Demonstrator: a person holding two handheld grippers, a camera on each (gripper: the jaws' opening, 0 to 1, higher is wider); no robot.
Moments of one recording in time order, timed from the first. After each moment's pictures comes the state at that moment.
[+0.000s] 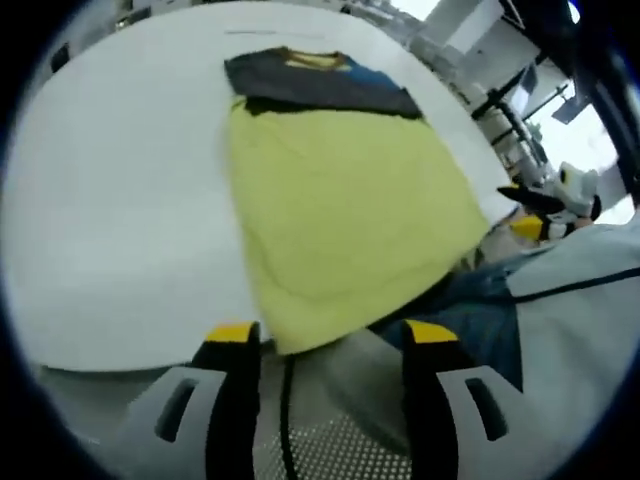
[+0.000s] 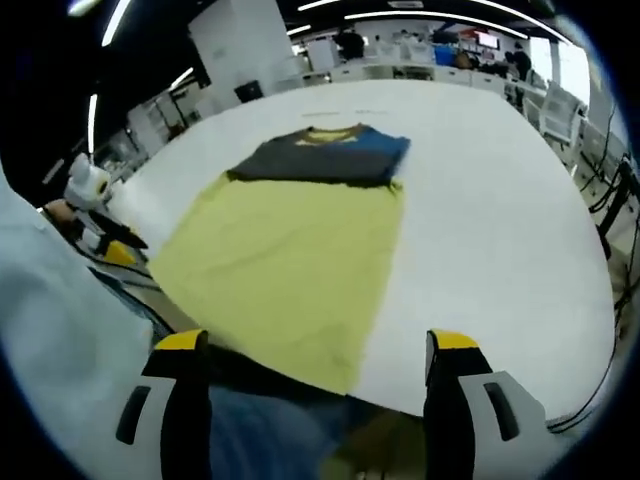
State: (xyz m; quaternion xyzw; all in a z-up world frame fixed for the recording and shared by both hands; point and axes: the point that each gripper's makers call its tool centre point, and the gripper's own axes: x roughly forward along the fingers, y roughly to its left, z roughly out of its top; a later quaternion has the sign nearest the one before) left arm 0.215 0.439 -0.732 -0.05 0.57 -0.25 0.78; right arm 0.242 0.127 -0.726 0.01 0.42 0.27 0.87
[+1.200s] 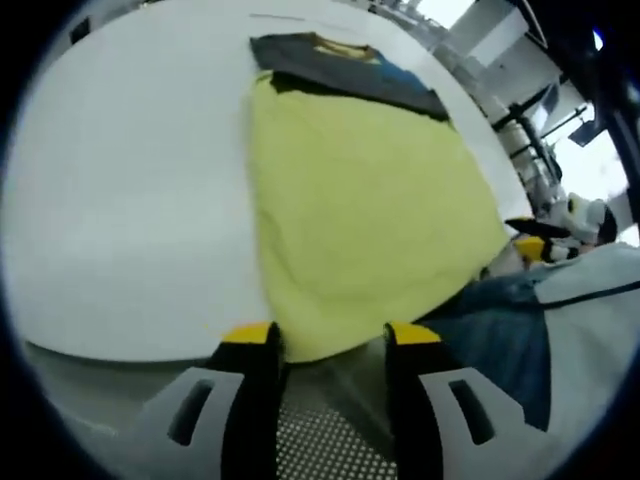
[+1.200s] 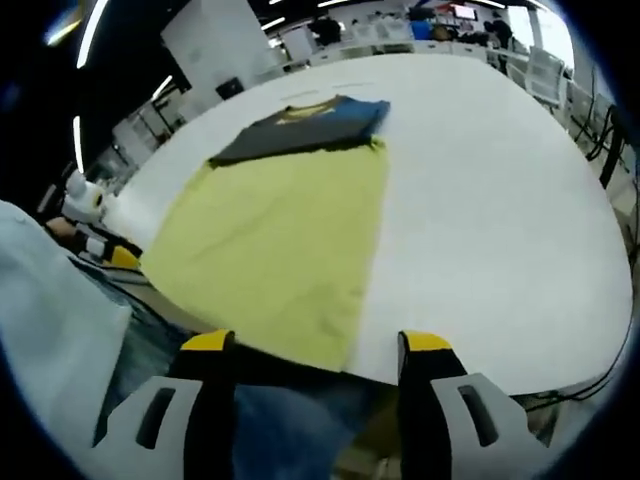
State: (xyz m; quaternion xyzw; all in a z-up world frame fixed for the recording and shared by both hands) left arm 0.215 0.443 -0.755 -0.07 0.58 -0.22 0.78; right arm 0.230 0.117 -0.757 0.04 0.45 0.25 0.86
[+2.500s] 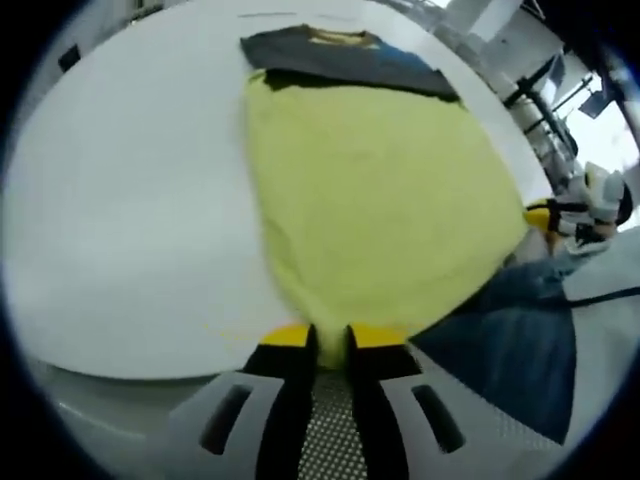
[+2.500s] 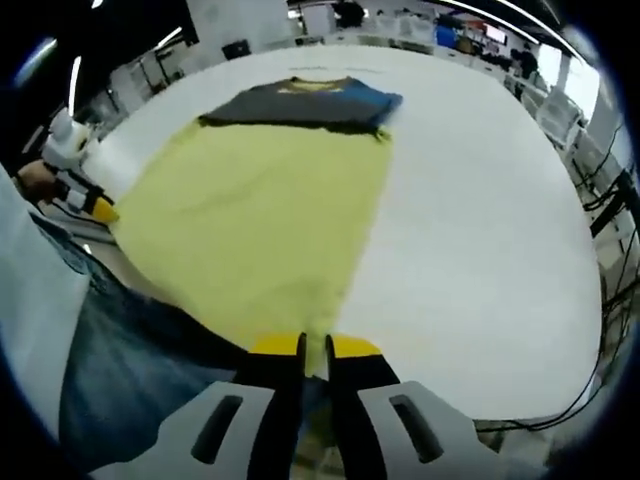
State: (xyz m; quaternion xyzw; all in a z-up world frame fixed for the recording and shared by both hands) left arm 0.224 0.450 -0.767 0.00 0.59 -0.20 0.78; right arm 0.237 0.110 -0.771 -0.08 0.48 0.23 0.84
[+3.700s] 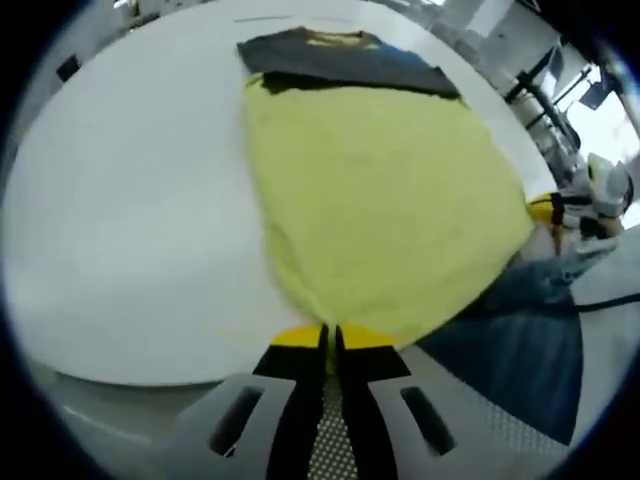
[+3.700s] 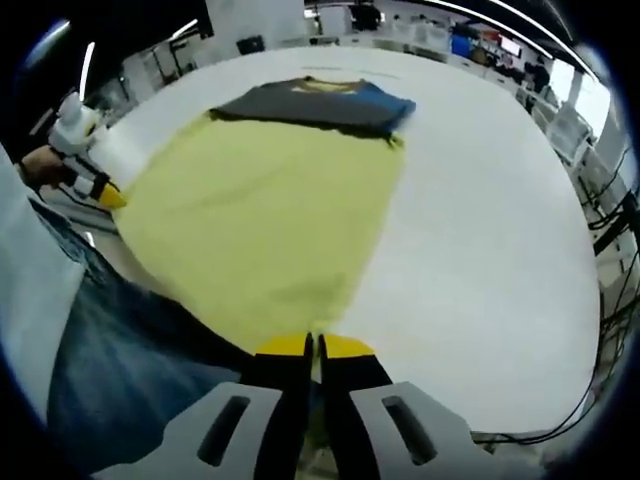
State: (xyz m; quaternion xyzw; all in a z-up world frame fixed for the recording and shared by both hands) left arm 0.227 0.450 -0.769 0.01 0.58 -0.20 0.79; right arm 0.241 0.112 -0.772 -0.10 0.47 0.25 0.84
